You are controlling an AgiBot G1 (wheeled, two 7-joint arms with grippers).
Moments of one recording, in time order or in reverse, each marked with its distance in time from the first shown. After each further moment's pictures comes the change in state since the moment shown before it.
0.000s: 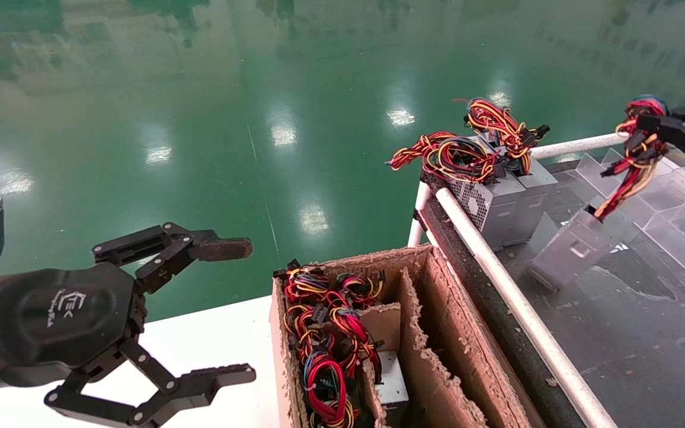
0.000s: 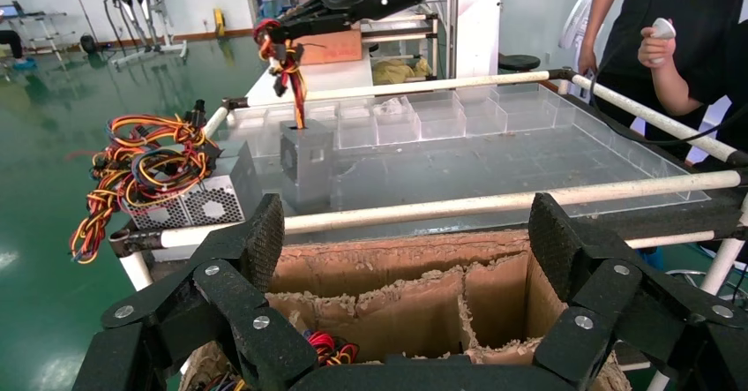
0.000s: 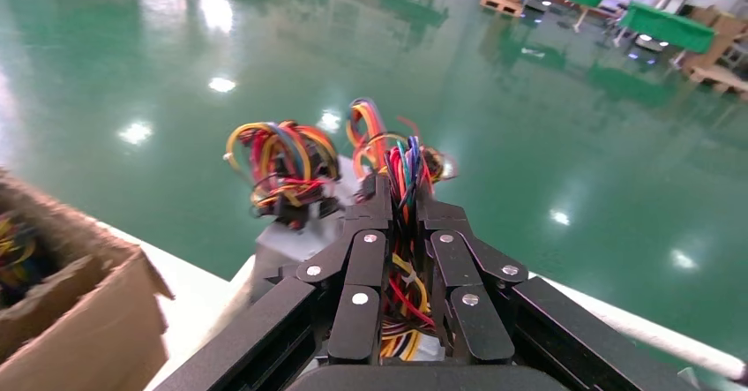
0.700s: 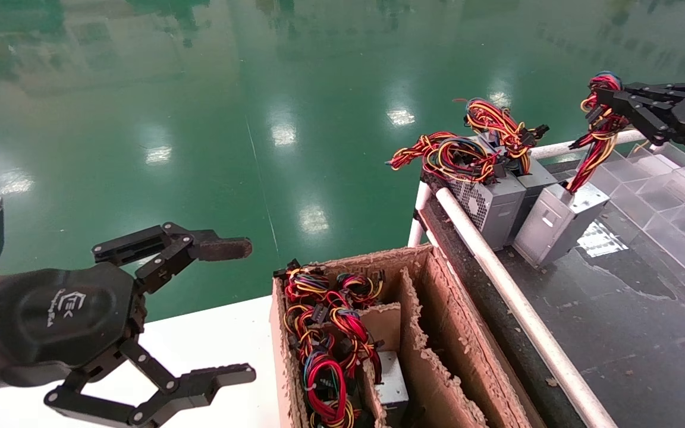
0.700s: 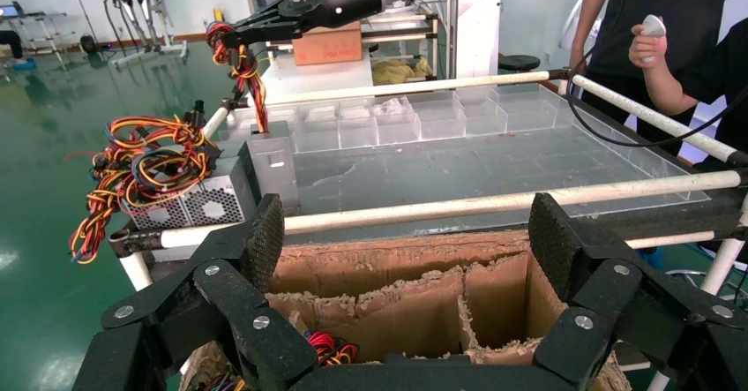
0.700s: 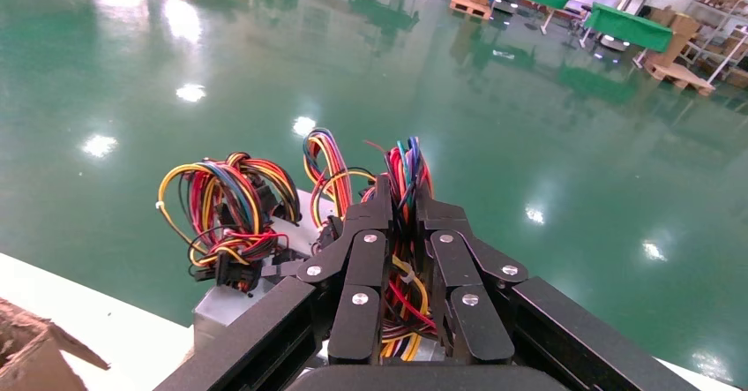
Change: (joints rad) left arm 0.000 0.000 0.000 0.000 0.000 0.000 0.000; right arm 0.083 -0.143 -0.012 -0.146 -0.026 0.150 -0.085
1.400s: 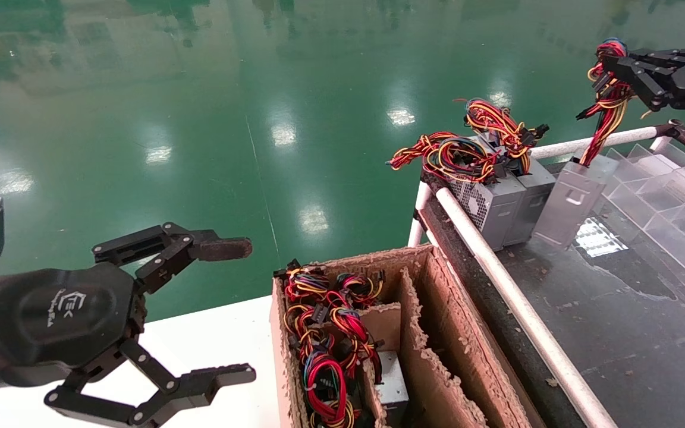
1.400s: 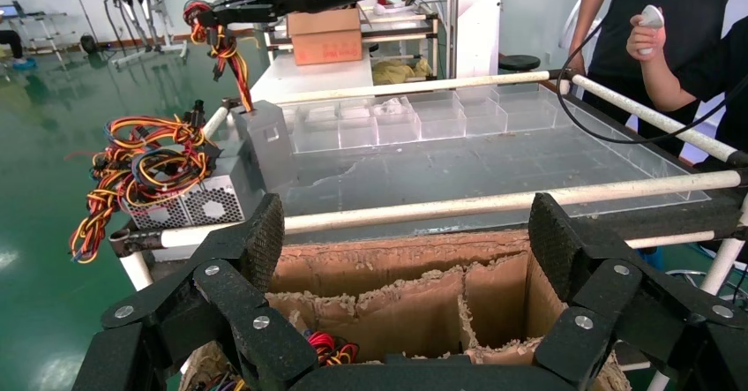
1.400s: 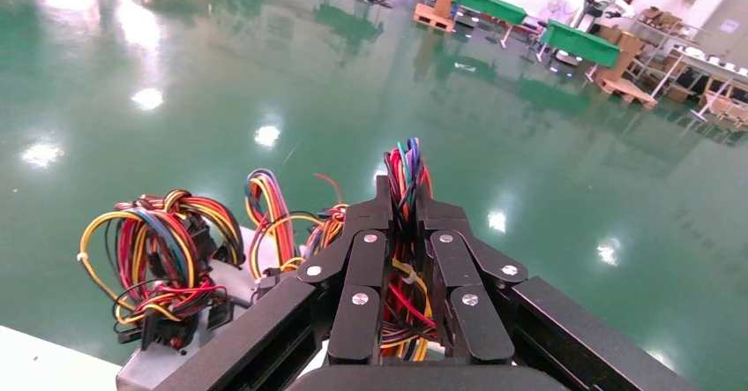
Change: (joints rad) left arm 0.000 0.000 0.000 0.000 0.000 0.000 0.000; right arm 0.058 -0.061 -0.006 -0.037 -0.010 0.113 -0.030
